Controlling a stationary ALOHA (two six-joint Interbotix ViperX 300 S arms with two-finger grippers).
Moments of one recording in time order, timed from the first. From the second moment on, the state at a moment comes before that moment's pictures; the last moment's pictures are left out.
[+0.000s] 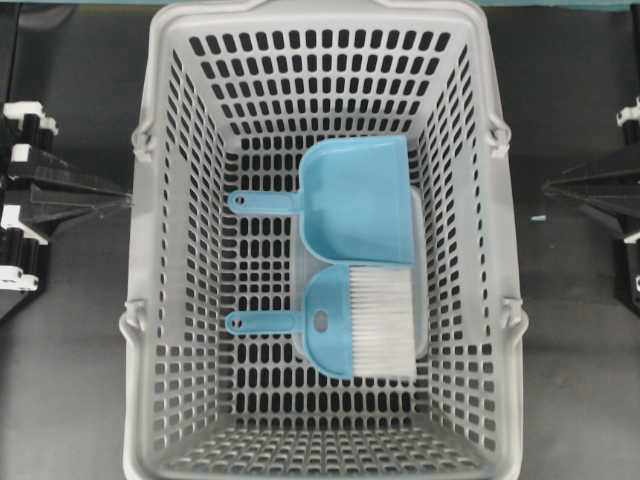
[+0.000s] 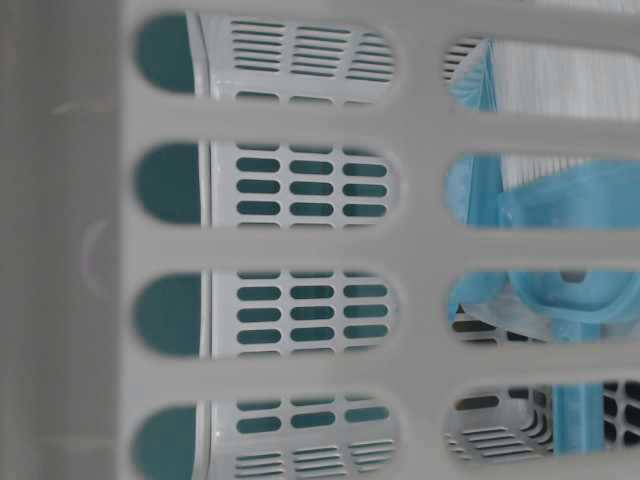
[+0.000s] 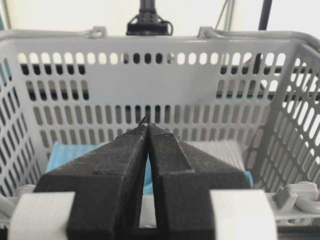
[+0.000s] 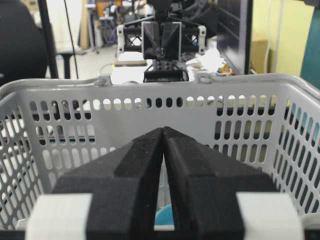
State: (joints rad) left arm 0.00 -0.96 1.17 0.00 -0.29 0.00; right arm 0.00 -0.97 1.18 0.00 -0.29 0.00
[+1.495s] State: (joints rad) left arm -0.13 -0.11 0.21 0.04 1.06 -0.14; right arm -0.04 -0.99 1.14 0.01 -0.15 0.01
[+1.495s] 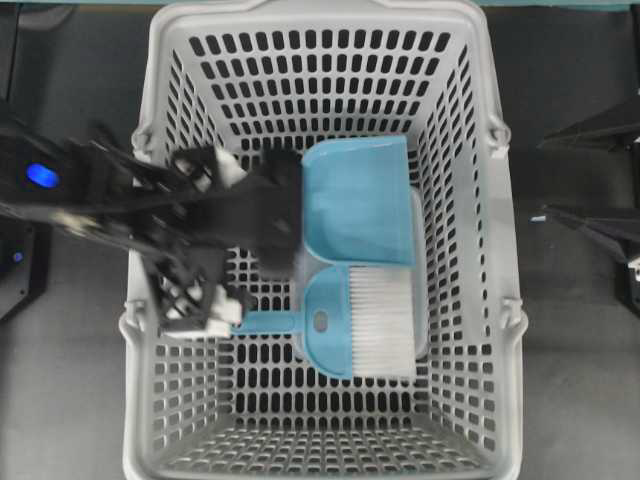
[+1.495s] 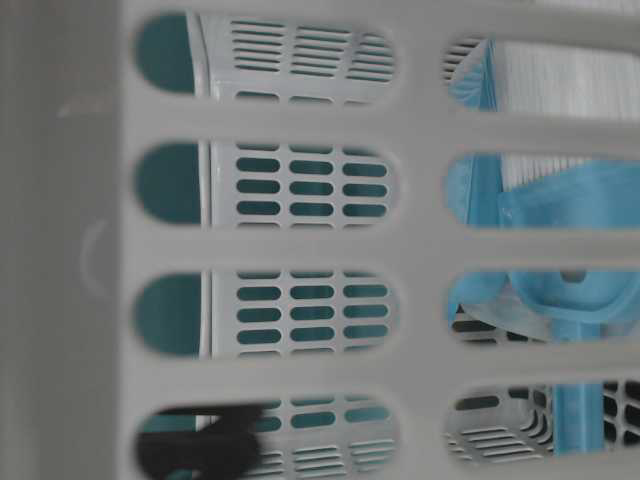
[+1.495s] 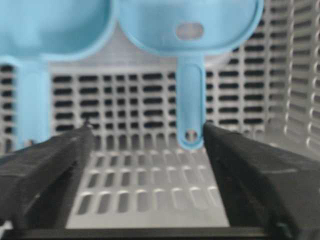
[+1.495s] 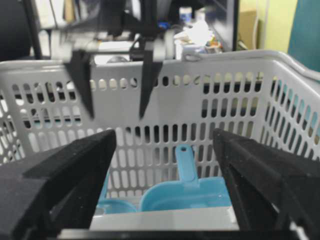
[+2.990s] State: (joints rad) left arm -0.20 0.17 0.33 0.04 0.79 -0.26; right arm -0.04 -0.99 1.14 0.01 -0.15 0.00
